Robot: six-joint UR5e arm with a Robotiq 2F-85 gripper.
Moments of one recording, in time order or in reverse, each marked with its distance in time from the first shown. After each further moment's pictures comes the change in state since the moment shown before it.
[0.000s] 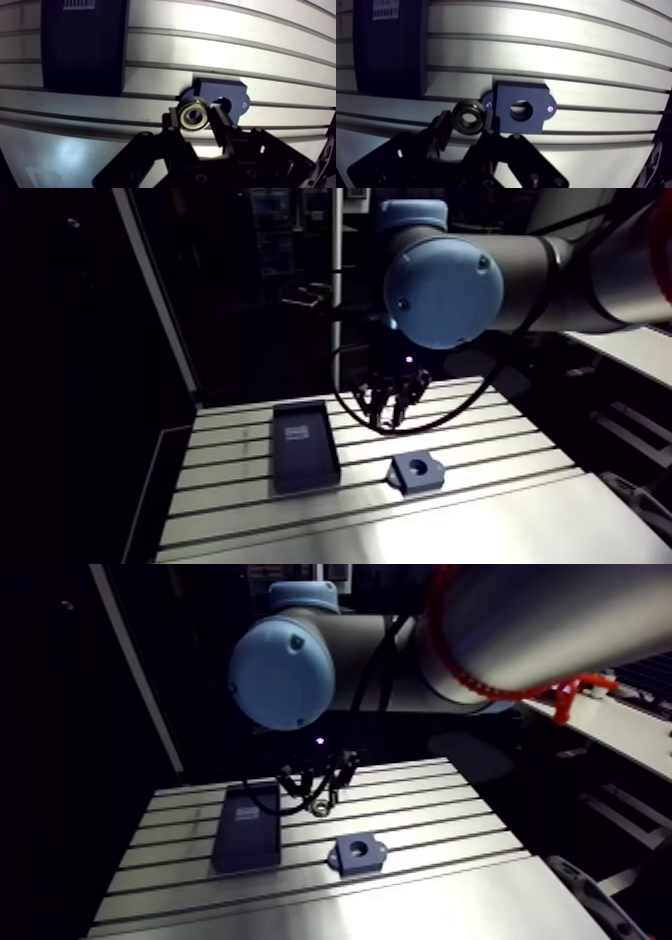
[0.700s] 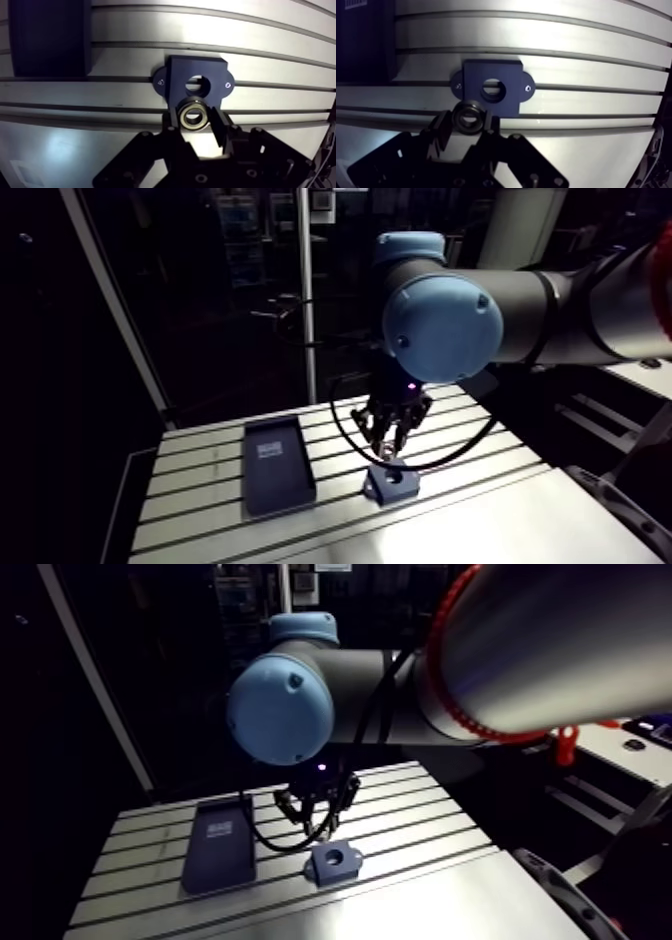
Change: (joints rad) arm -0.100 -0.028 0.071 -0.016 -0.013 -0.058
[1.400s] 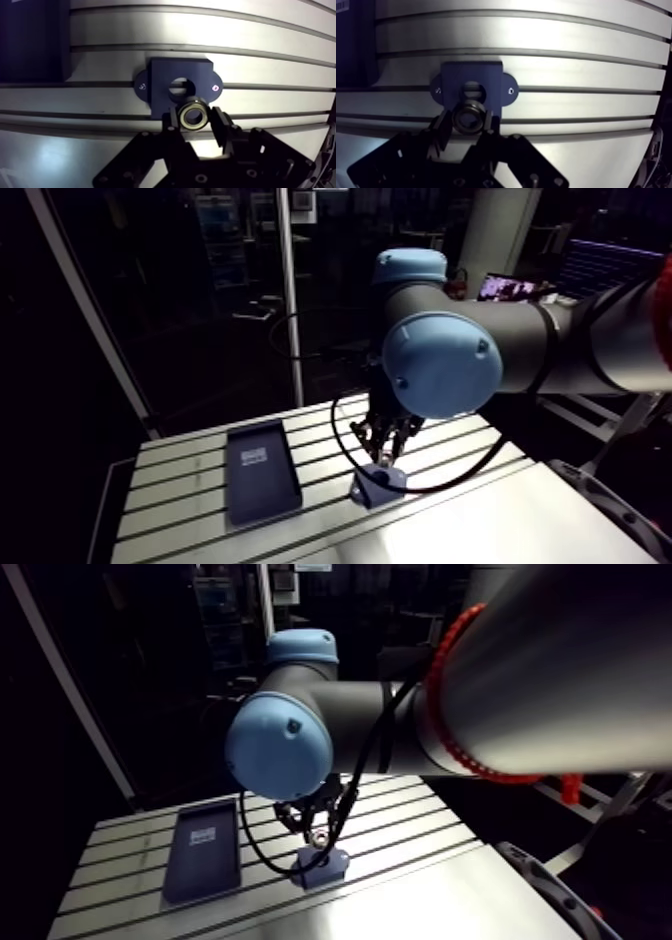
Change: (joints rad) arm -0.051 0.004 0.063 -0.115 0.005 -0.037
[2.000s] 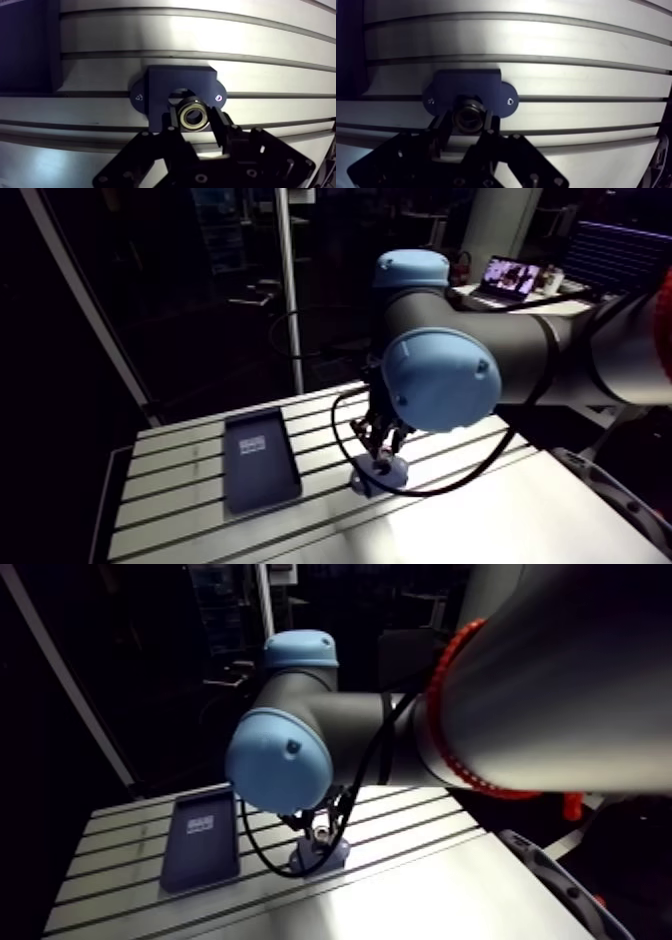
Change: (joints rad) arm -0.001 0.053 0.022 -0.081 -0.001 0.002
